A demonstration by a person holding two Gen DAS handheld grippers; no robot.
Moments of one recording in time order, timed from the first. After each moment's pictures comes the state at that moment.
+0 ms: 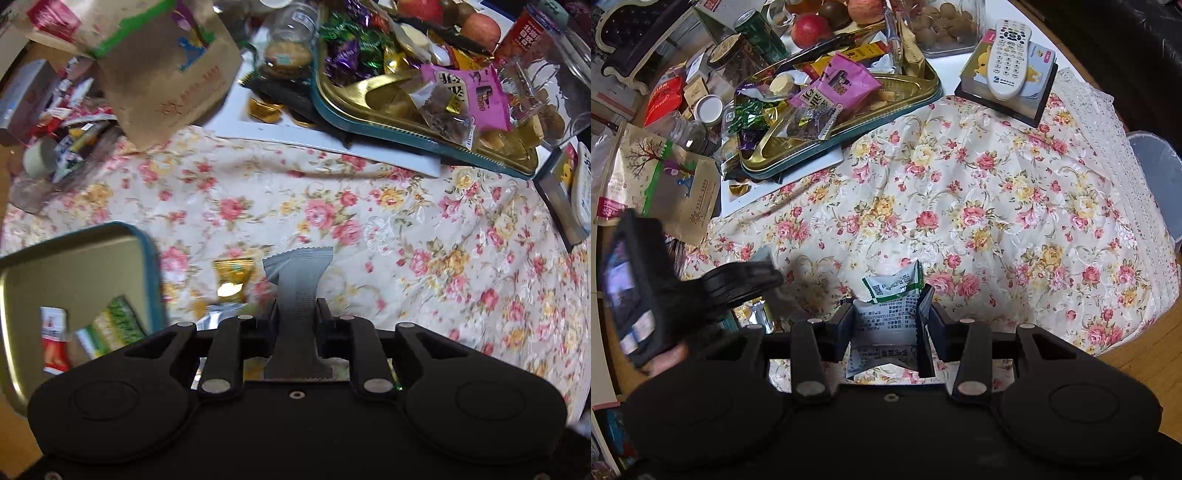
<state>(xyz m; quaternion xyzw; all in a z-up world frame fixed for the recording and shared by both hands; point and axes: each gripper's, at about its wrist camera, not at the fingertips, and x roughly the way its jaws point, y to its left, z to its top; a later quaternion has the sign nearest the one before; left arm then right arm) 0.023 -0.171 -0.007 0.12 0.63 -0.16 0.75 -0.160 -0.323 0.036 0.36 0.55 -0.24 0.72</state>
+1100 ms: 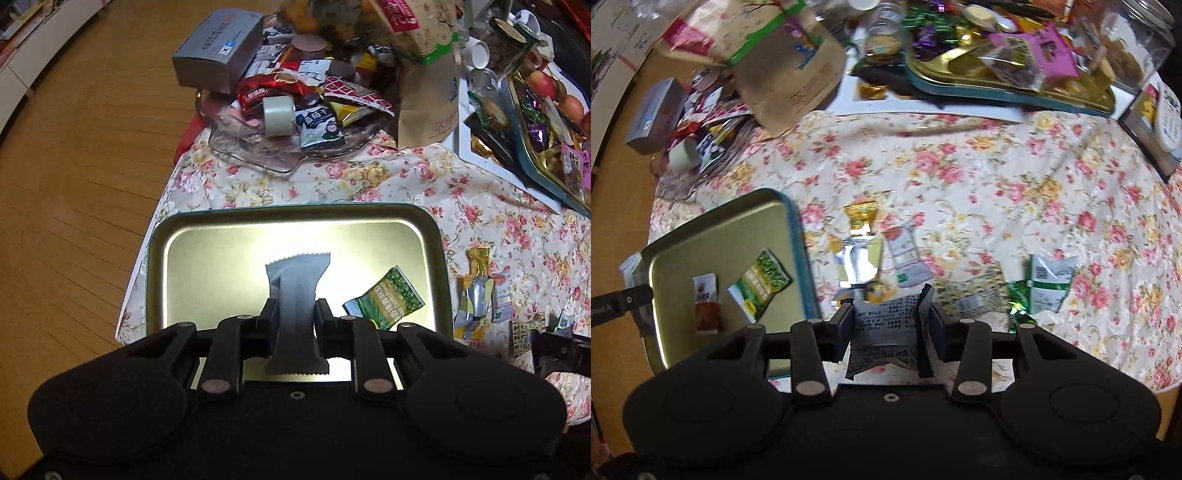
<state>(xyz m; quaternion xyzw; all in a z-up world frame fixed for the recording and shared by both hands) 0.072 0.080 0.022 0.07 0.62 -0.10 0.77 -0.047 -0.162 0.002 0.21 0.60 -0.14 0.76</state>
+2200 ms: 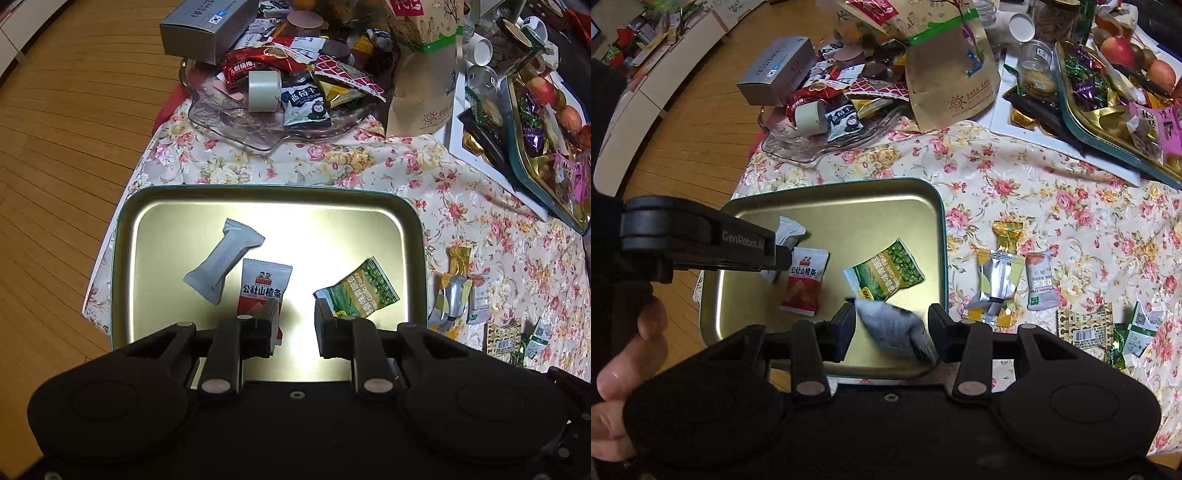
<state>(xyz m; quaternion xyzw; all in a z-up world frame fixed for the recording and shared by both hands) 0.078 0.071 0.011 0.03 0.66 -0.11 0.75 -0.016 -0.053 0.022 0.14 0.58 -0.02 0.80</state>
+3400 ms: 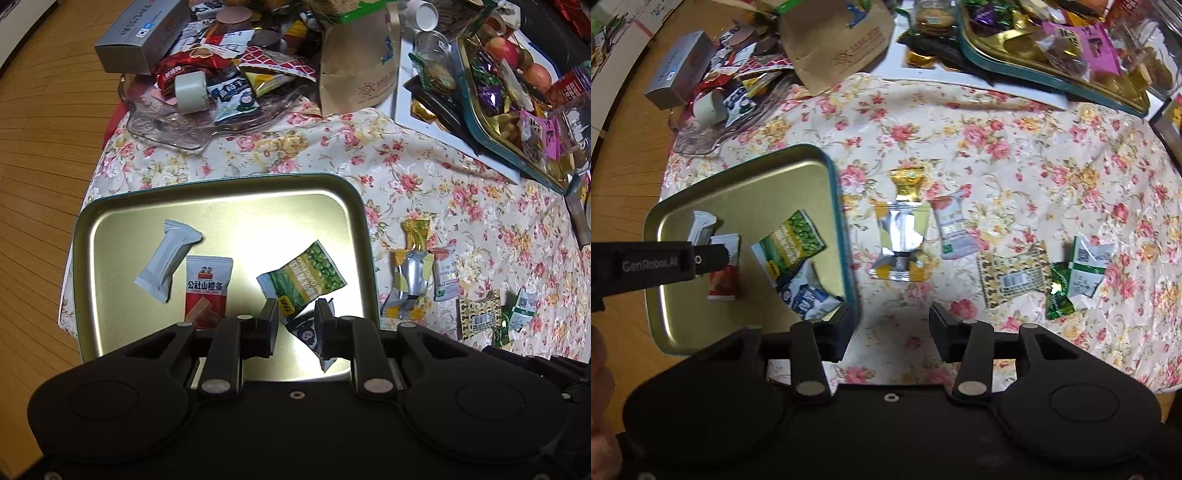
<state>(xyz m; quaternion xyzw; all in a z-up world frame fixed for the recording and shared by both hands) 0.062 0.021 0.013 0.07 0.66 -0.15 0.74 -0.036 -0.119 -0.002 0.18 0.64 -0.11 0.74</state>
